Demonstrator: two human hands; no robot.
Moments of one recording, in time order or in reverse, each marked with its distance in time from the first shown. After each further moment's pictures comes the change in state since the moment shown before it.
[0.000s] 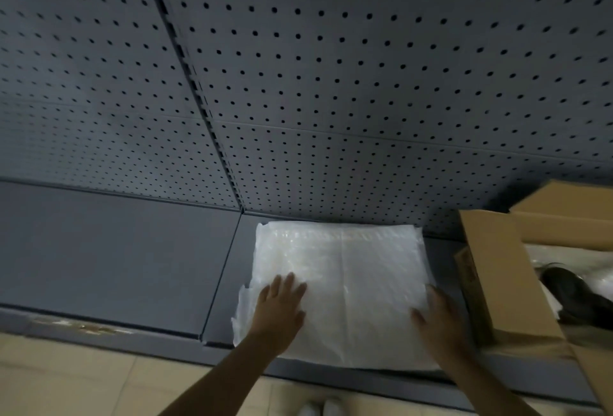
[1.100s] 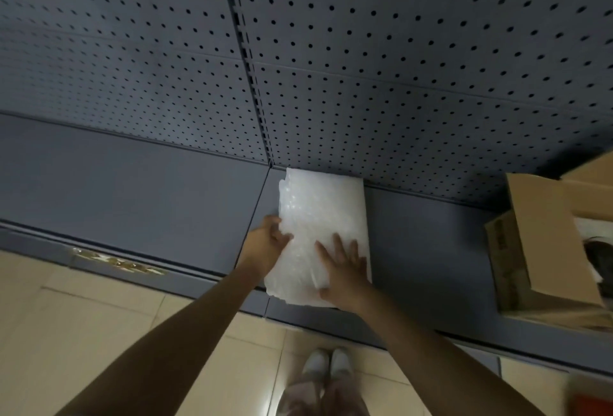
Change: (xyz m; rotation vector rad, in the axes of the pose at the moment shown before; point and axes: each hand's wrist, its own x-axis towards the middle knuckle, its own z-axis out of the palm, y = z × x) left_hand -0.014 -0.058 -0.037 -0.792 0.192 -0.396; right_hand -0.069 -0.143 0.085 -0.504 -0.550 -0.528
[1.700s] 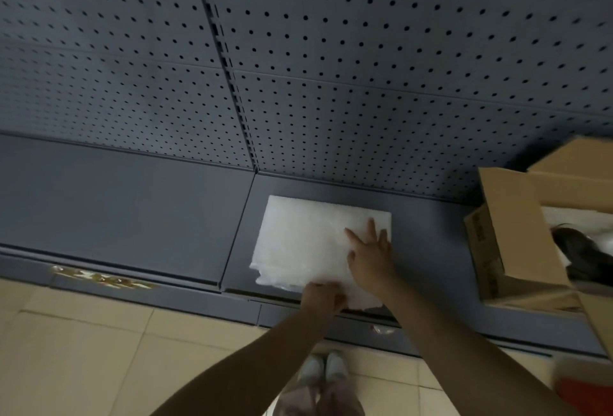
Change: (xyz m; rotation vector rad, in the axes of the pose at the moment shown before) left_hand -0.072 0.047 0.111 -0.983 -0.247 -0.626; right_hand -0.009 0.047 -0.028 0.096 0.274 0.255
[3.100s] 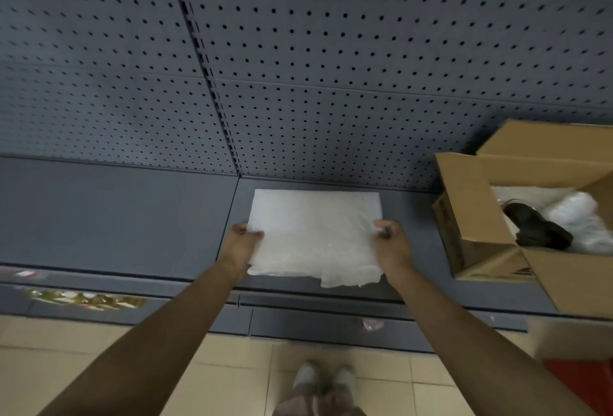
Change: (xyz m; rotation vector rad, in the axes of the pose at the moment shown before) left_hand -0.008 0.094 -0.073 0.383 0.189 0.471; right_hand -0.028 0.048 -0.013 0.992 0.430 0.311
